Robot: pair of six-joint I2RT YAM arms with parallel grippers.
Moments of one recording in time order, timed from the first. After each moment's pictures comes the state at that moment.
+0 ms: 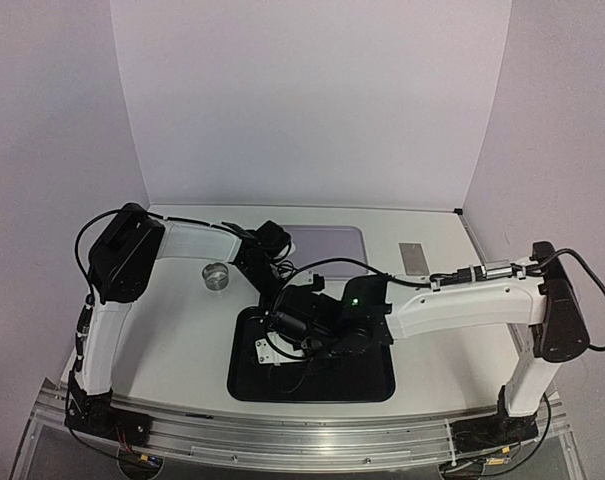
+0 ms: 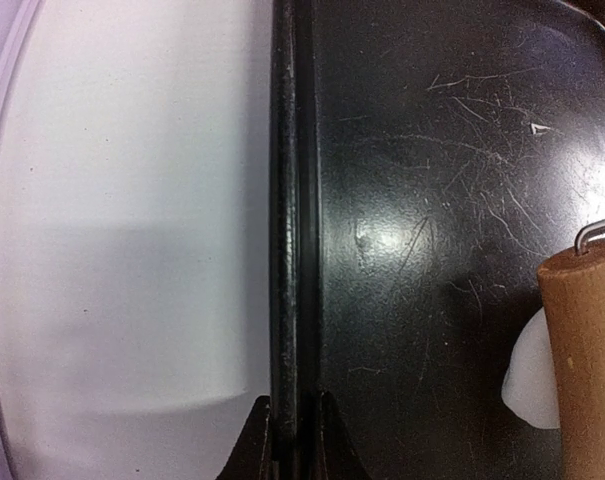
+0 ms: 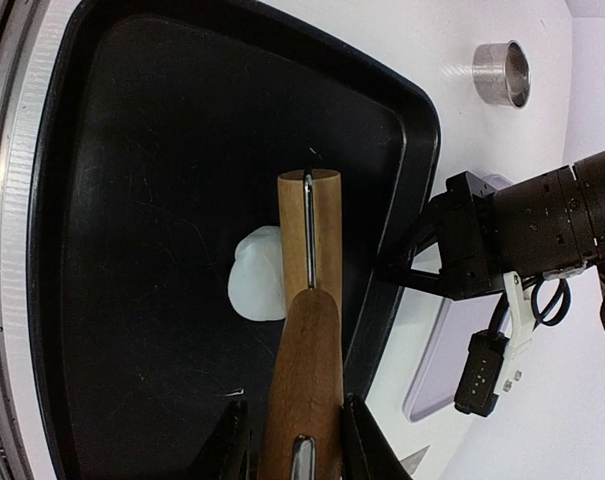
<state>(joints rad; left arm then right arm) -0.76 2.23 1.61 -0.57 0.45 0.76 1.32 1.85 1.44 -0.75 0.39 -0.64</state>
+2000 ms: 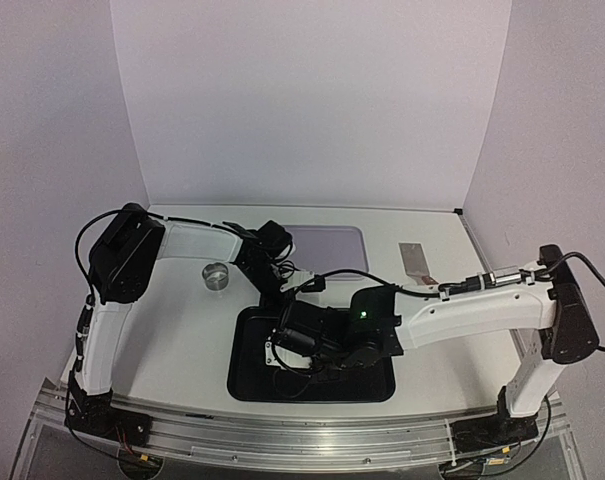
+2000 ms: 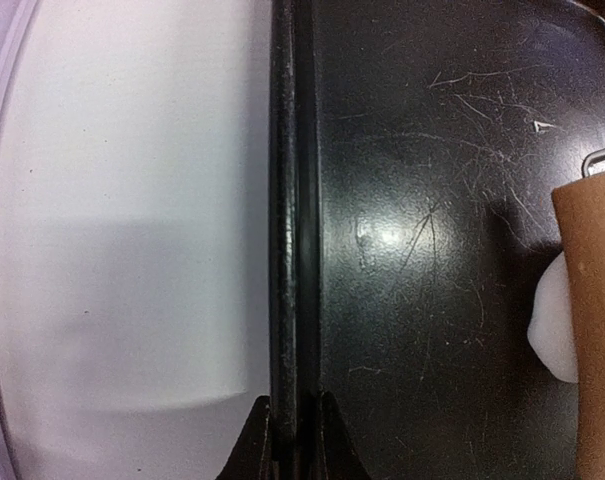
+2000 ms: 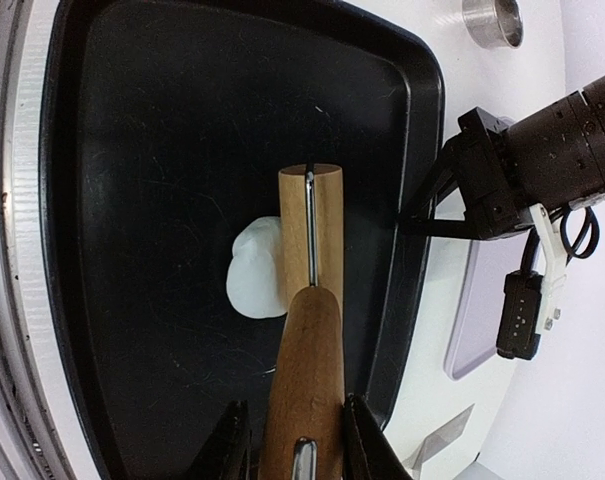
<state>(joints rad) -0.76 2.23 1.62 -0.58 0.43 0.76 1.36 1.81 1.37 -0.77 0.44 -0.44</state>
